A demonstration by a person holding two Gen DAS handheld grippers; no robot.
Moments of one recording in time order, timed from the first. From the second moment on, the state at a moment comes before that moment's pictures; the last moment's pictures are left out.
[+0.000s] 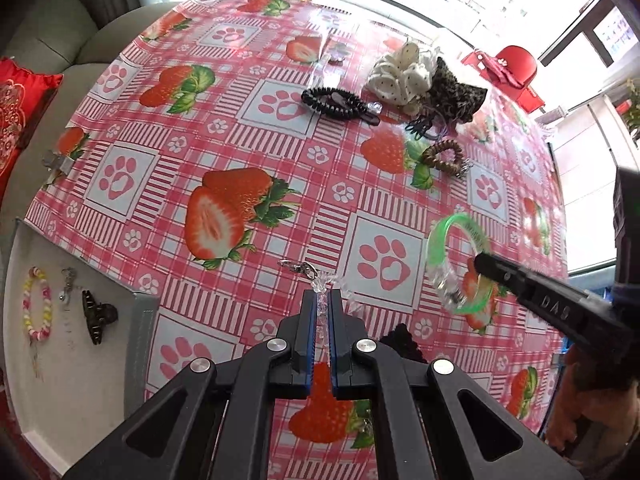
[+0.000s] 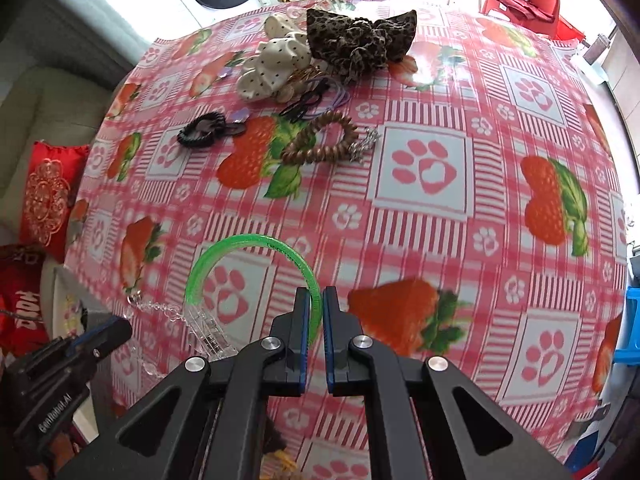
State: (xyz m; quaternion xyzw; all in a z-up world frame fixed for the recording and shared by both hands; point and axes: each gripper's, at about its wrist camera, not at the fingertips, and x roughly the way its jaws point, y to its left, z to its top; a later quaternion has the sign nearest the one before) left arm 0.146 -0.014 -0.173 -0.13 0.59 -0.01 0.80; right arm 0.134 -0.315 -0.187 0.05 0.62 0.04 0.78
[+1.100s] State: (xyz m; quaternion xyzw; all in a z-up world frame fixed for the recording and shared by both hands) left arm 0.009 0.179 -0.106 -0.19 0.54 0.00 0.82; right arm 0.050 -0.131 -0.153 0.04 0.61 0.09 0.79
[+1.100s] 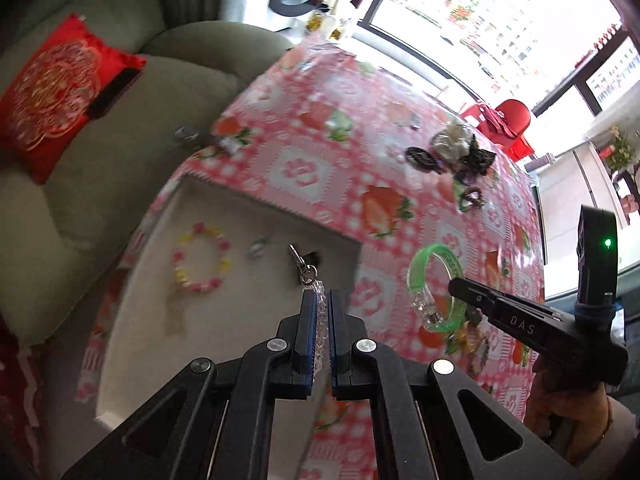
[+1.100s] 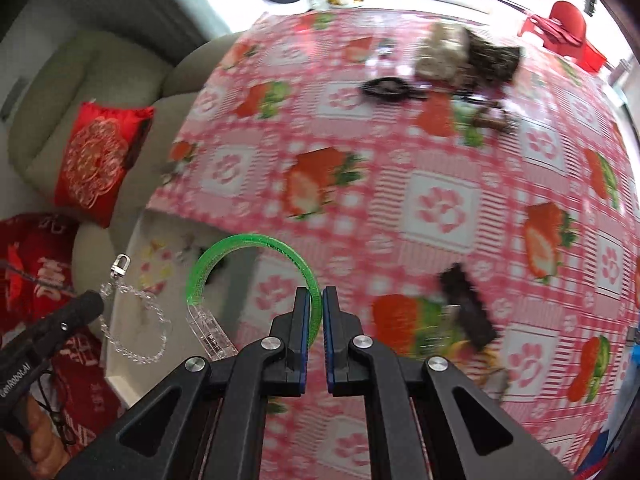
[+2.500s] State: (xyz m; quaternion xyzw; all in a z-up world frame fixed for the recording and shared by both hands) left arm -0.048 0.255 -0.219 -0.13 0.61 0.14 0.77; right arm 0.061 0.028 -0.255 -0.11 0.67 0.12 0.73
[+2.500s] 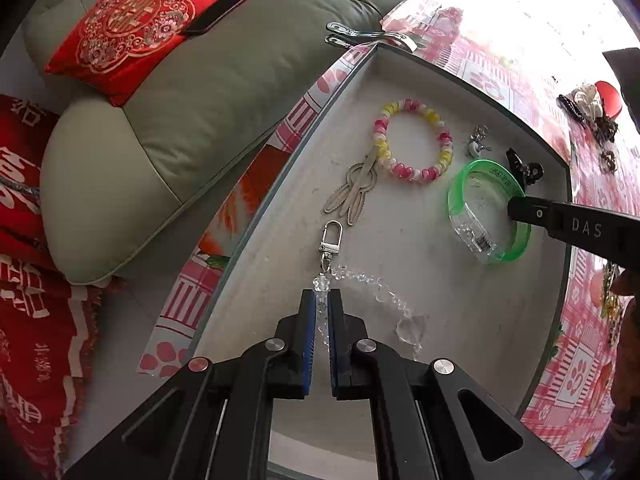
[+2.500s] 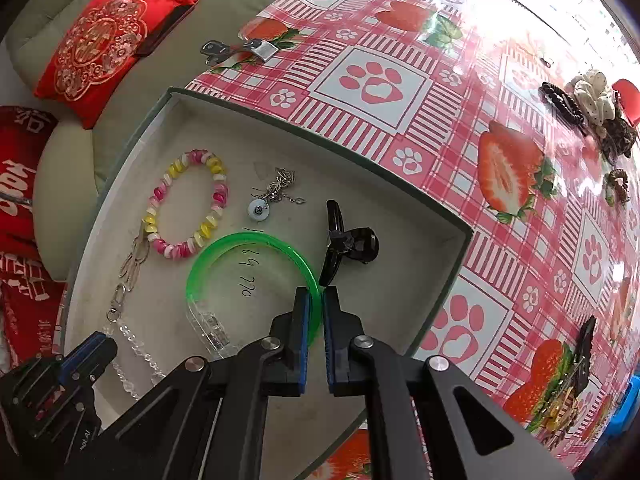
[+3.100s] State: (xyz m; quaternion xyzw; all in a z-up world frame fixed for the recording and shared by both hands) left arm -0.045 0.239 -0.198 -0.09 0.62 0.14 0.77; right arm 0.050 0.006 -0.217 -0.03 0.65 0.14 0.75
